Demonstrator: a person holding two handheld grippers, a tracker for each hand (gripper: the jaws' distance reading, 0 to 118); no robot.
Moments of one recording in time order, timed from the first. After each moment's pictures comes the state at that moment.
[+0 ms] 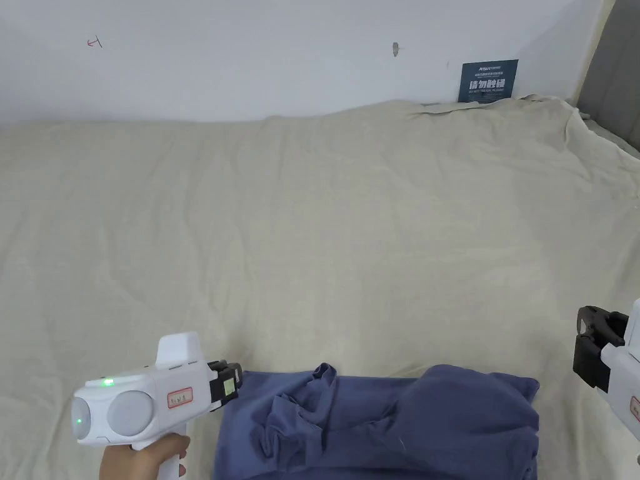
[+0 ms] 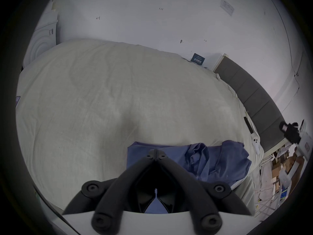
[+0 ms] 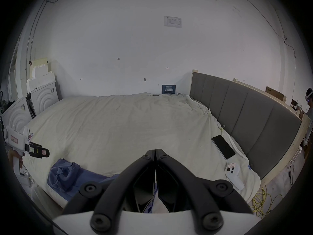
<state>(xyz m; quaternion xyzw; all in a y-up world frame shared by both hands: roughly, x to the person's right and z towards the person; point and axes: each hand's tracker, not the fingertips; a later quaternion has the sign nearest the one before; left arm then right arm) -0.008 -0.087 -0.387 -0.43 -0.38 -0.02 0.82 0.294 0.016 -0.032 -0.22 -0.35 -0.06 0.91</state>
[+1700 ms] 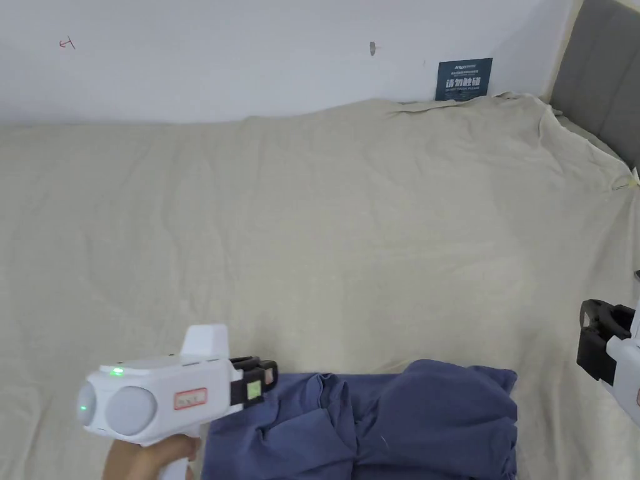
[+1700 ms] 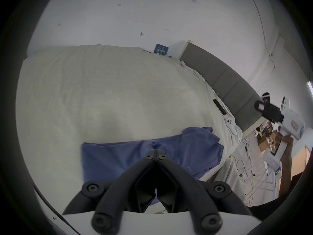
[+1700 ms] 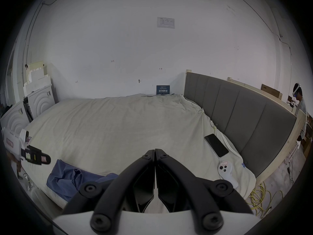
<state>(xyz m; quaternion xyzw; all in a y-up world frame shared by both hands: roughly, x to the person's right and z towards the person) 0.016 -0.049 -0.364 -0.43 -0.50 -0.03 0.75 0.302 0.022 -0.011 -0.21 -0.36 -0.07 0.90</state>
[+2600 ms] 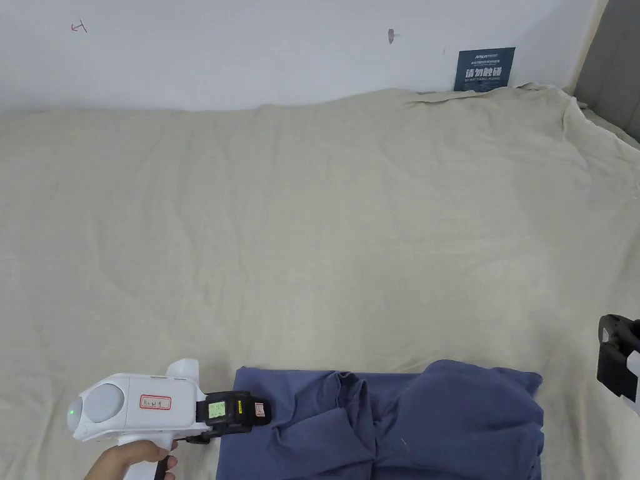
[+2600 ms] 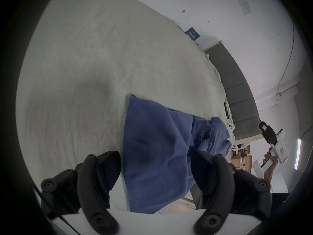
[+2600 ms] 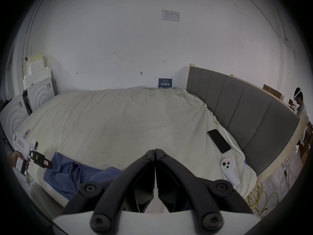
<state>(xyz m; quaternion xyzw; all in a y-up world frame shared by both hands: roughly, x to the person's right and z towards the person) -0.021 -0.159 -0.447 -0.60 -0.46 0.06 0.65 0.300 0.010 -0.027 -0.25 -0.36 -0.06 0.90</state>
